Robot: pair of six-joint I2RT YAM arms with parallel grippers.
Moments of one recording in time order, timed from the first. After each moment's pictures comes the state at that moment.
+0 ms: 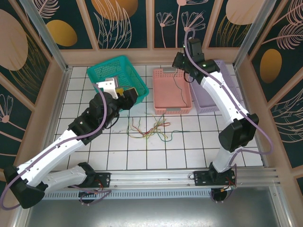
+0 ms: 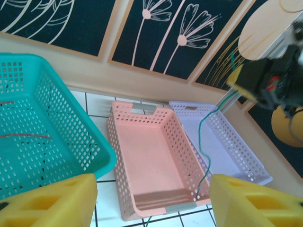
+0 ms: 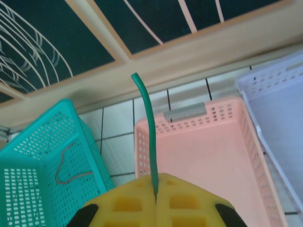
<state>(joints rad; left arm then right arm) -0.76 1.03 1.00 -0.22 -0.31 -0.59 0.43 1.74 1.87 -0.70 0.14 0.55</state>
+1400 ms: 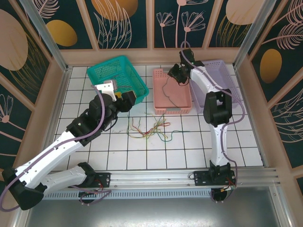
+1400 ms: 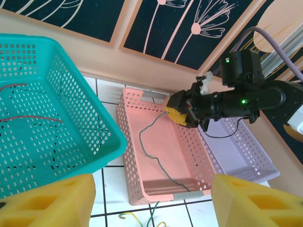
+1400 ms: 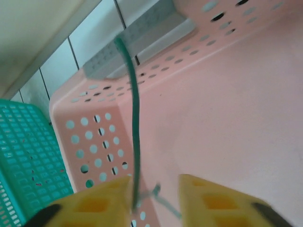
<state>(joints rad) -0.76 1.00 1.00 -0.30 -0.33 -0.64 0.28 2.26 2.04 -0.70 -0.25 0.79</state>
